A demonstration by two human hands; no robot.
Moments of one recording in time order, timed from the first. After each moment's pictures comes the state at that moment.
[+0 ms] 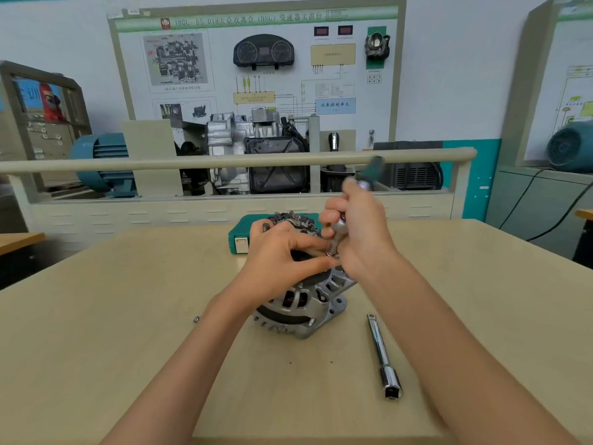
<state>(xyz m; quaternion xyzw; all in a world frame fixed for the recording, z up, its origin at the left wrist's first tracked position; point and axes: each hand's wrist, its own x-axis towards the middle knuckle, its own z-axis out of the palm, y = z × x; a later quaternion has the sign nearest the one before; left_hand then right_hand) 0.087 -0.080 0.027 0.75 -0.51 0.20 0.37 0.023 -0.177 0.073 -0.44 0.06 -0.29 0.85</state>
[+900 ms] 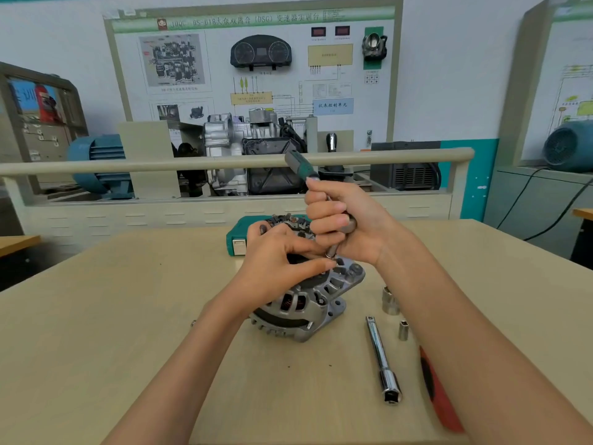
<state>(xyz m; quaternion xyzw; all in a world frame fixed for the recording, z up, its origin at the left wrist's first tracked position) 0.090 -0.080 0.027 0.74 -0.53 0.21 0.37 0.021 -0.200 0.086 -0.53 -0.06 0.03 0.85</state>
